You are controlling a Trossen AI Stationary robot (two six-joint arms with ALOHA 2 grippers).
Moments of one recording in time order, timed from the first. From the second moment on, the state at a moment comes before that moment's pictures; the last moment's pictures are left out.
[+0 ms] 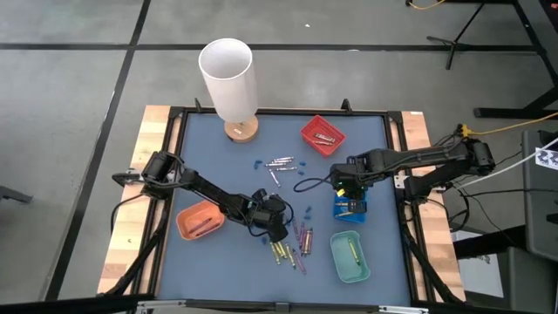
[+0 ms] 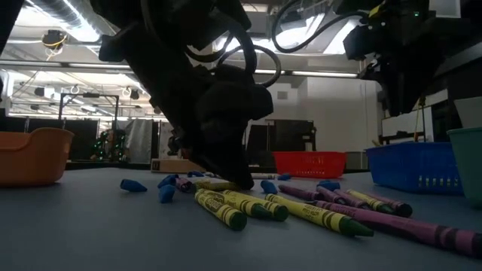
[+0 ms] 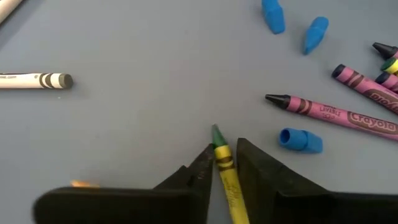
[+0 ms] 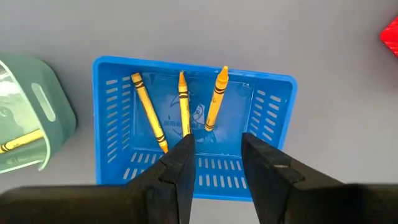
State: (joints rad) left arm -0.28 2.00 1.11 -0.11 -0.46 -0.70; right arm 0.07 1.37 1.06 -1.15 0.01 0.10
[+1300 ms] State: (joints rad) left arm -0.24 2.00 1.11 0.84 -0.32 -0.29; right arm 0.07 1.37 1.06 -1.10 0.01 0.07
